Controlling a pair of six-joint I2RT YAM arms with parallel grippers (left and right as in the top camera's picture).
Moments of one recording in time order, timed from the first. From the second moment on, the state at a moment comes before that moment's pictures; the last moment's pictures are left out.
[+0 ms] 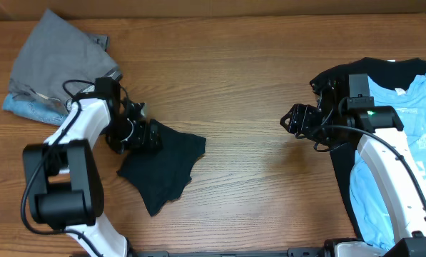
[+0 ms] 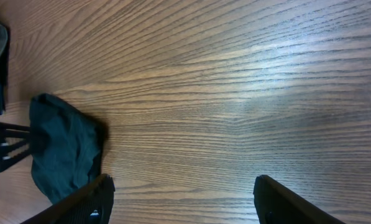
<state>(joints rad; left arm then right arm) 0.08 1.91 1.19 -0.93 0.34 0.17 0.05 1.42 1.11 -0.88 -0.41 0.33</state>
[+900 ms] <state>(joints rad) 0.09 2.00 1.75 -1.15 0.65 0.25 0.05 1.42 1.11 -0.89 -0.41 0.33</state>
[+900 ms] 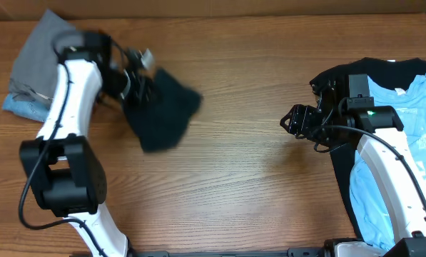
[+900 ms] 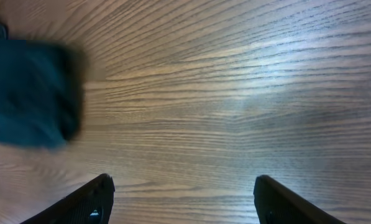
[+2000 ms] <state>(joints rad) 0.77 1.96 1.92 -0.71 0.61 -0.20 0.05 1.42 1.11 -0.96 -0.43 0.36</state>
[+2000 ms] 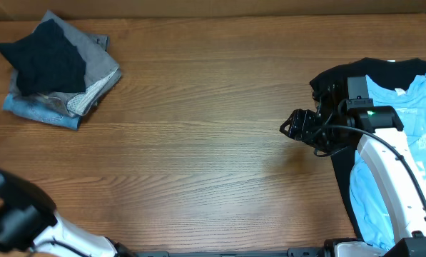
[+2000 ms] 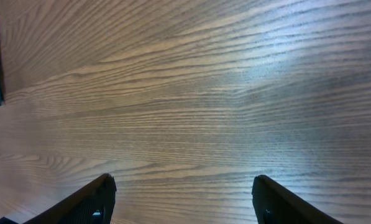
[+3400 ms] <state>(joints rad) -0.33 1.27 1.93 -1.47 -0.12 -0.02 0.06 0.84 1.39 -1.14 -0.27 0.24</state>
